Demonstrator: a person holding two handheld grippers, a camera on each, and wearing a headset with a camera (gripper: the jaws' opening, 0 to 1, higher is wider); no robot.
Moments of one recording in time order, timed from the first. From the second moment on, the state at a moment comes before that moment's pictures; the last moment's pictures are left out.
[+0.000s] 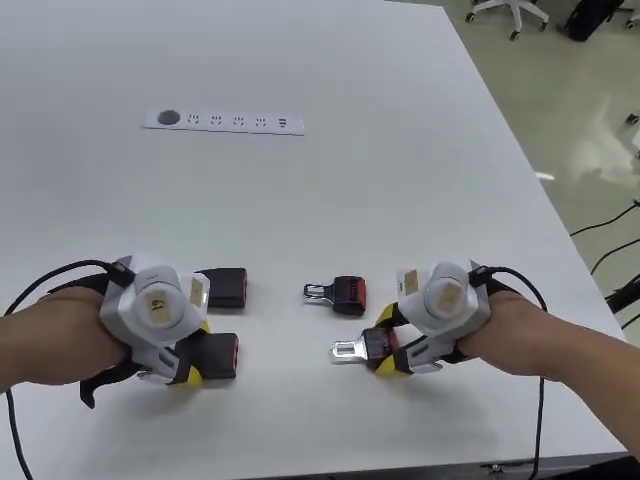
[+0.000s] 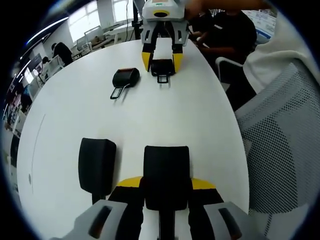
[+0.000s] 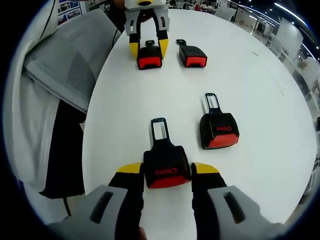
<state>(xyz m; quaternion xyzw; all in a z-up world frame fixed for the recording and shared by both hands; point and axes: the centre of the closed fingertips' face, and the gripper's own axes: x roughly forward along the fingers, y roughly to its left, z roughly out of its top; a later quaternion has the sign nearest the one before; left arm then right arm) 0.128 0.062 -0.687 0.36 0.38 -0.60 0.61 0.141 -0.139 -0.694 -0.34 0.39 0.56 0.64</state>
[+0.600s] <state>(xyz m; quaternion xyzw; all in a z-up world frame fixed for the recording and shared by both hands) 0.130 0.064 -0.690 0.36 0.39 -0.59 0.61 0.139 -0.139 -0.690 -0.35 0.40 0.56 0.63</state>
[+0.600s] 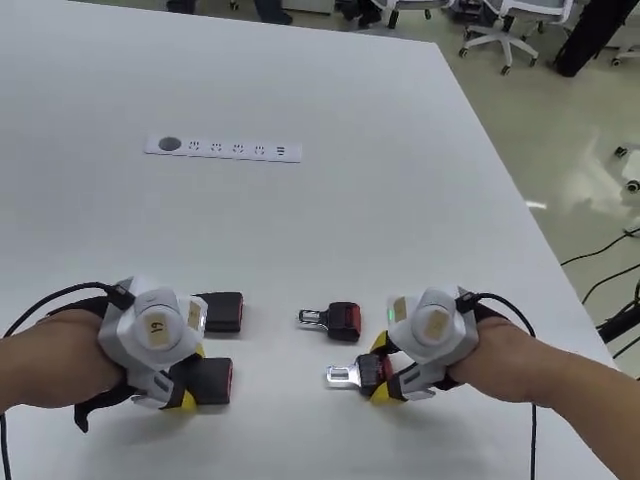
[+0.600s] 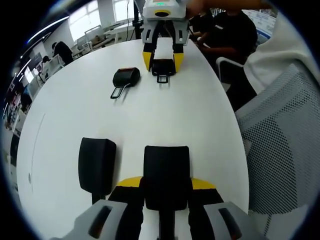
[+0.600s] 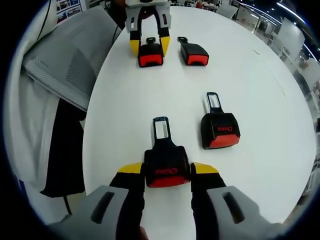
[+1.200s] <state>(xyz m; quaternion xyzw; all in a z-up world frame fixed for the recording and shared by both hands) 0.130 0.064 -0.688 0.36 0.38 -0.59 0.61 0.136 -0.116 -0.691 -0.33 0.39 0.54 0.66</state>
